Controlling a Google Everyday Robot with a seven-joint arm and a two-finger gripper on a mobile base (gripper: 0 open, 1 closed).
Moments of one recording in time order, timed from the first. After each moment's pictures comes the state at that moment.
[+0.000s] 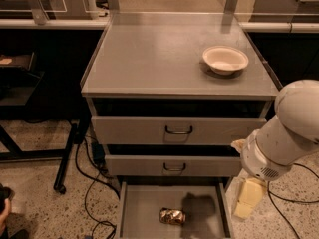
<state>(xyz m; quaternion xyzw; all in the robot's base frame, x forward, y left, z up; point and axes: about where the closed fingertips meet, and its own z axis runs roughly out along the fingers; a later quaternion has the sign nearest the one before) 0.389 -0.188 0.741 -0.61 0.78 0.08 0.10</state>
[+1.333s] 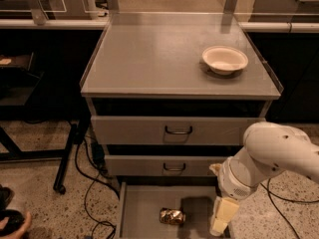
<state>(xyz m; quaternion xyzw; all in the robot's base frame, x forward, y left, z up) 0.391 -0.157 0.624 -0.62 0.76 0.14 0.10</state>
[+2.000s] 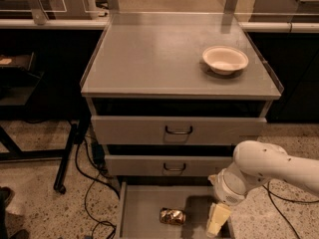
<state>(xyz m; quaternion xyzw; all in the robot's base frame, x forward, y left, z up) 0.407 -0.167 0.527 -0.61 0.78 0.15 0.08</state>
